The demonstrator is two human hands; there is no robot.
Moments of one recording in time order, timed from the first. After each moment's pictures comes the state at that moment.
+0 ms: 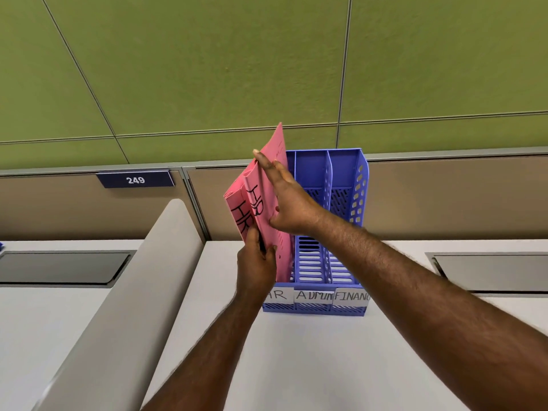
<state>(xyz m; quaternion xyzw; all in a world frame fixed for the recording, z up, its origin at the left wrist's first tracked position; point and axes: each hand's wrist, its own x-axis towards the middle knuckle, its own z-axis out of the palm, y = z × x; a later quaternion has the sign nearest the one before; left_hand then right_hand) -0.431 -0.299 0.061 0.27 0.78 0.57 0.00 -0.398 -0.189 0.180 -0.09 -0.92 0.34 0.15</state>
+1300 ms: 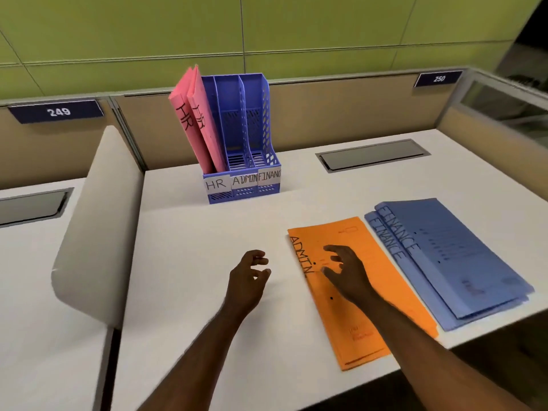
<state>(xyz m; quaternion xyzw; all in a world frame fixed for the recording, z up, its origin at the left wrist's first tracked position) -0.181 -0.504 -0.025 0.37 0.75 0.49 0.26 0.015 -0.353 -0.026 -0.43 -0.77 0.42 0.21</state>
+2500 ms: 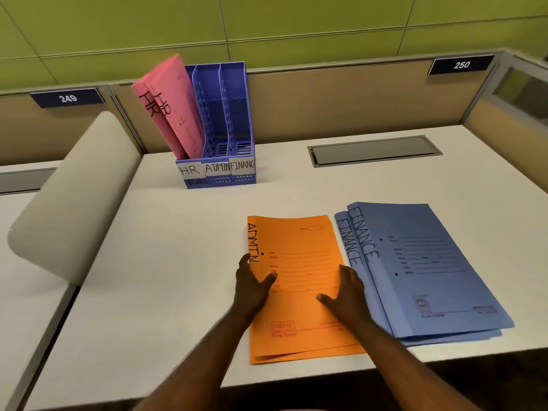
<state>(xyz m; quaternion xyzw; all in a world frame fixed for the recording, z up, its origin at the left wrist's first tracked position) -0.007 -0.410 -0.039 0.19 0.80 0.50 0.29 0.160 -0.262 -0.090 -0.47 -0.81 0.34 0.06</state>
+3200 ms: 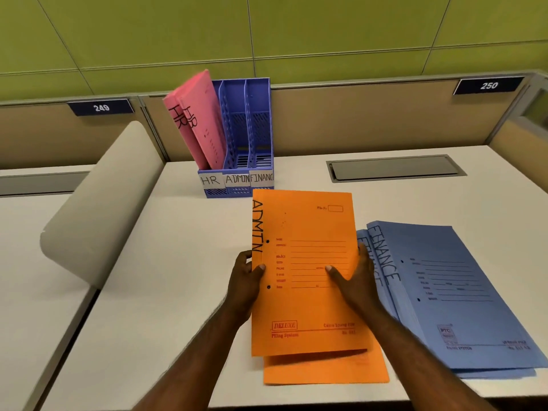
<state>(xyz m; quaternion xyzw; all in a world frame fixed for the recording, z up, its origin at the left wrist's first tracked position) -0.052 -0.421 -0.009 0.15 0.69 0.63 0.32 0.112 -0.239 -0.038 -0.45 -0.75 0.44 0.19</state>
